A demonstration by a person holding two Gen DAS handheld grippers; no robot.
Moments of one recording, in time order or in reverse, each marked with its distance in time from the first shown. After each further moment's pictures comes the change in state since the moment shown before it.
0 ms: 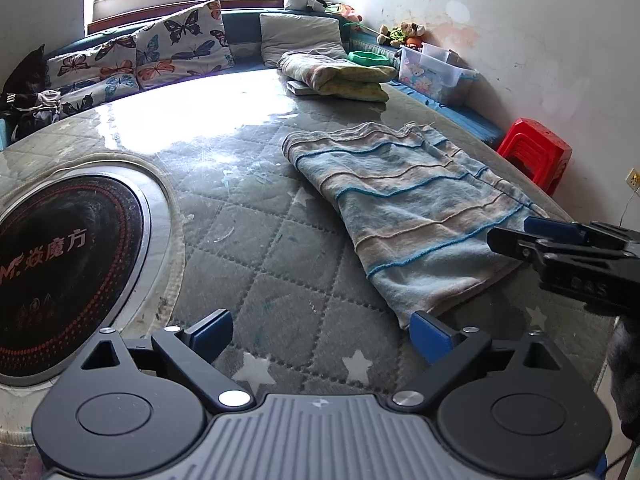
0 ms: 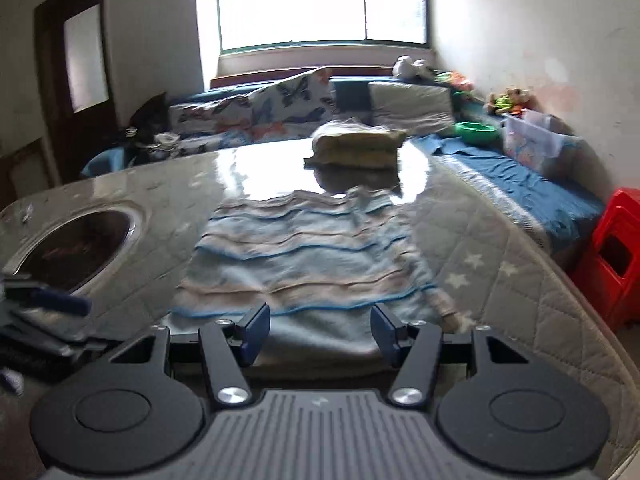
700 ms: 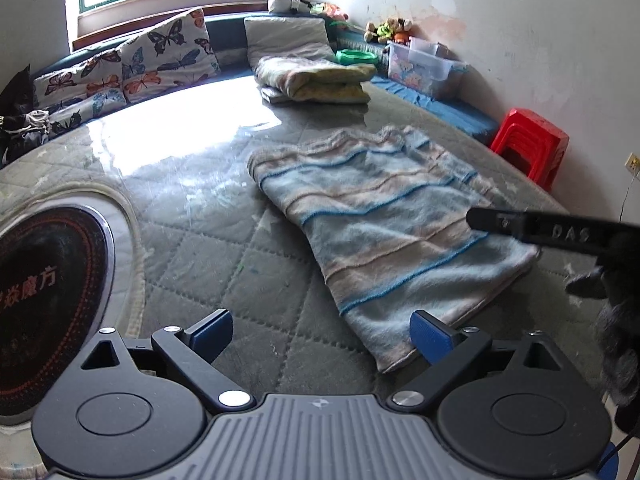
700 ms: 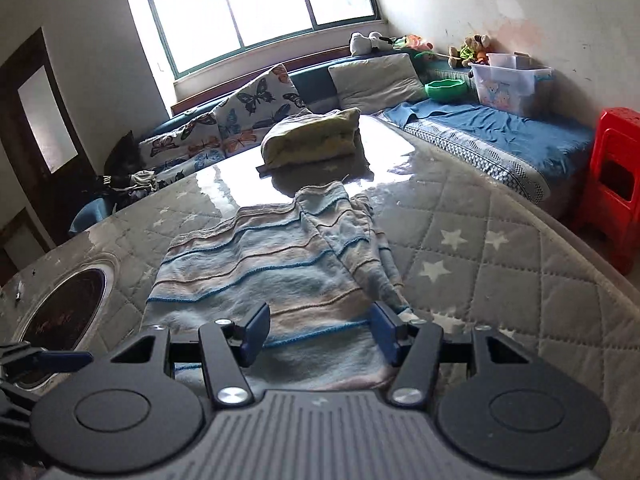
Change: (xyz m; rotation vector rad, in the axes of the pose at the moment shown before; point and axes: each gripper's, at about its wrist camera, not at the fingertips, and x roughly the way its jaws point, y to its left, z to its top) left arm 0.023 -0.026 0.016 0.056 0.005 0.008; right arm 0.025 -0.043 0.012 0.233 0.000 0.071
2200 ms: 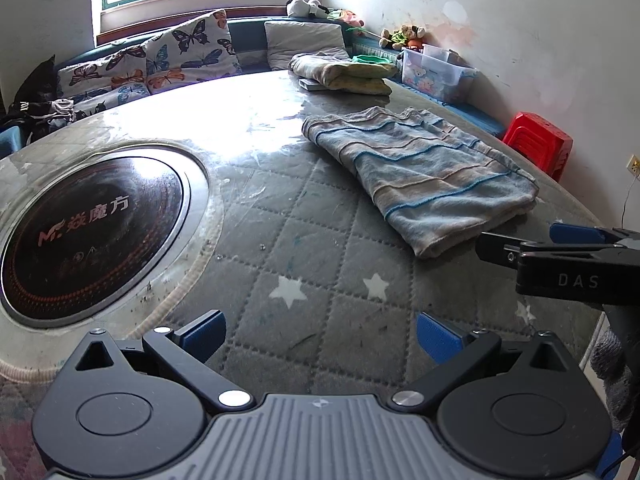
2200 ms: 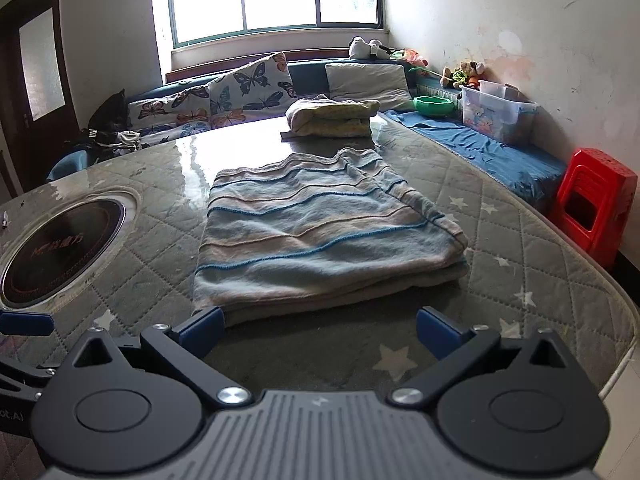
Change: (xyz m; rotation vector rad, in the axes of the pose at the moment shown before) left arm -0.063 0.029 -0.068 -0.030 -0.029 0.030; right arm -0.049 0.082 -0.062 -0.145 0.009 -0.156
